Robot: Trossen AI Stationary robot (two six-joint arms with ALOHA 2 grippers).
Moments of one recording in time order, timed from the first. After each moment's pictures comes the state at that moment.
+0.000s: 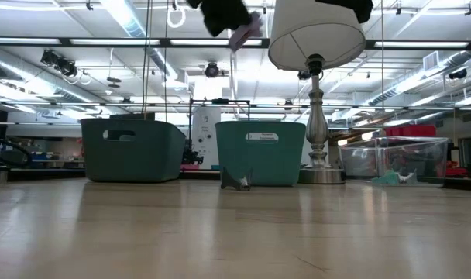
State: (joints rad) left arm -0.14 1.63 1.42 -0.57 -0.01 0.02; right arm 0.13 0.89 0.84 -0.09 0.35 0.25
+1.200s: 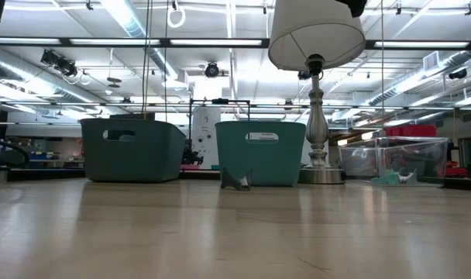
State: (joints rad) left arm 0.09 1.67 1.66 -0.08 0.19 -0.02; right arm 0.13 0.91 0.84 -0.02 0.33 0.14
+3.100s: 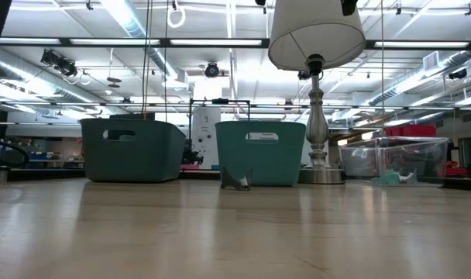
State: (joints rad) left arm 0.08 1.73 1.66 -0.07 0.19 -0.01; right arm 0.13 0.98 0.84 0.09 0.32 0.13
